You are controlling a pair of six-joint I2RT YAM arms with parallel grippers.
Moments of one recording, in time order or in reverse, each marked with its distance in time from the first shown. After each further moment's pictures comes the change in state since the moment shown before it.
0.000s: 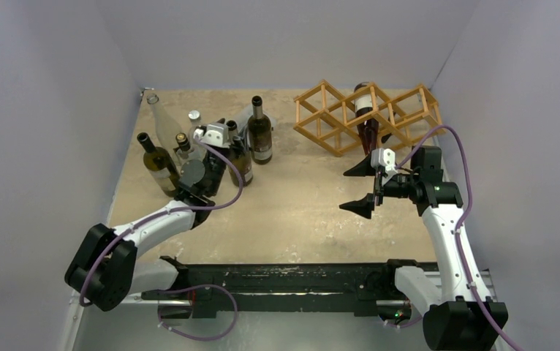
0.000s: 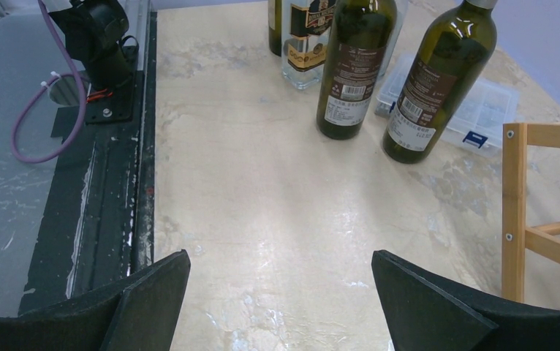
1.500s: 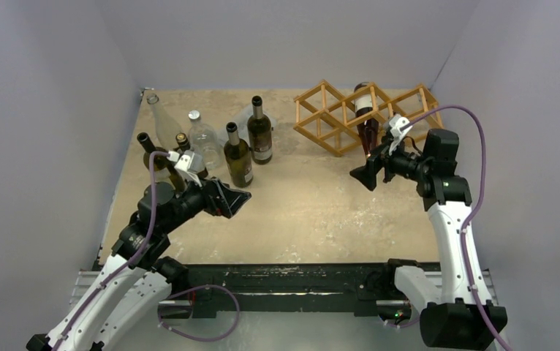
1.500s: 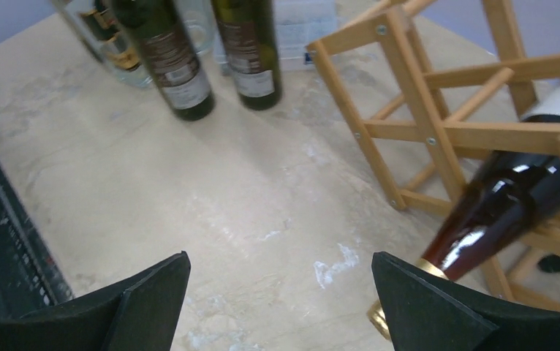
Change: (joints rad) left arm 0.000 -0.737 0.091 -1.299 0.465 -0.610; right arm -0.047 0.005 0.111 0.169 0.389 0.460
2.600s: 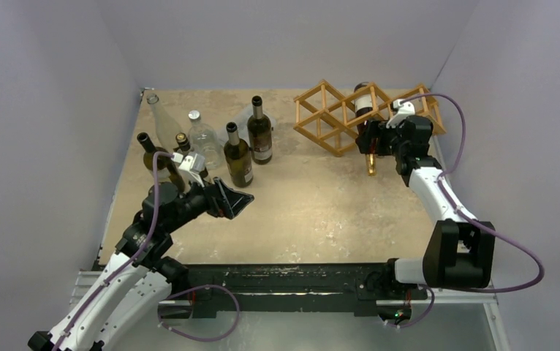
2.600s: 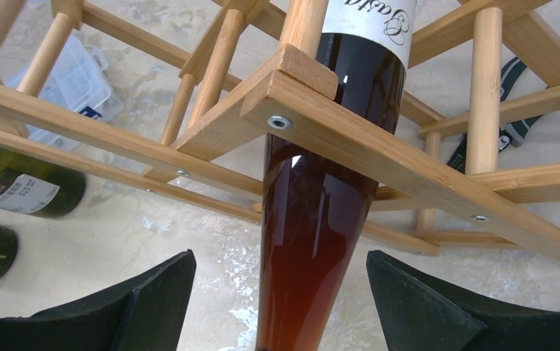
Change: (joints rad) left arm 0.000 0.008 -0.038 0.018 0.050 -0.082; right arm 0.033 0.388 -0.090 0.587 0.588 0.505
